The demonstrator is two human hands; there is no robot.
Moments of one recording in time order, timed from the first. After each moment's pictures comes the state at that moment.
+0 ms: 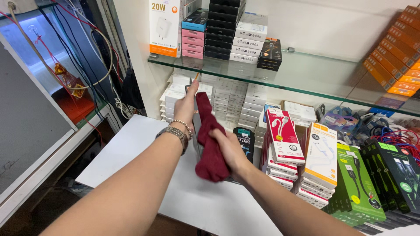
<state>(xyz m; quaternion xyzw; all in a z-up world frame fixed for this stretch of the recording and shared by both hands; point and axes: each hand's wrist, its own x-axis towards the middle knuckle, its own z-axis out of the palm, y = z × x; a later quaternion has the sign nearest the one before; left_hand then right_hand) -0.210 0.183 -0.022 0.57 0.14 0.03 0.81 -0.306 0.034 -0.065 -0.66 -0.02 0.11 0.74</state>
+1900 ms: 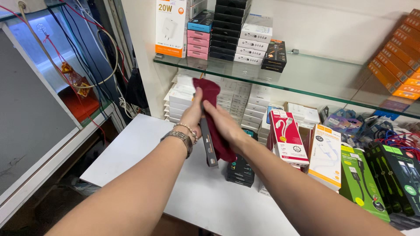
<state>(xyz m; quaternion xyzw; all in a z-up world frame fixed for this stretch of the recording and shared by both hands) -0.202 0.181 -0.054 0.47 0.11 -0.09 0.87 -0.274 0.061 0.002 -0.73 -0.05 0.14 0.67</state>
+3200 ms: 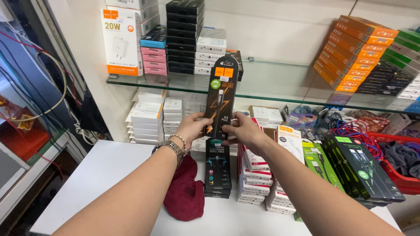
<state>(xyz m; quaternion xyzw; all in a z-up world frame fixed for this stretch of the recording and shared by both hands) -0.166 0.109 -0.064 0.68 -0.06 -0.14 0.72 -0.250 -0.079 -0.004 -0.77 0.03 0.08 0.63</state>
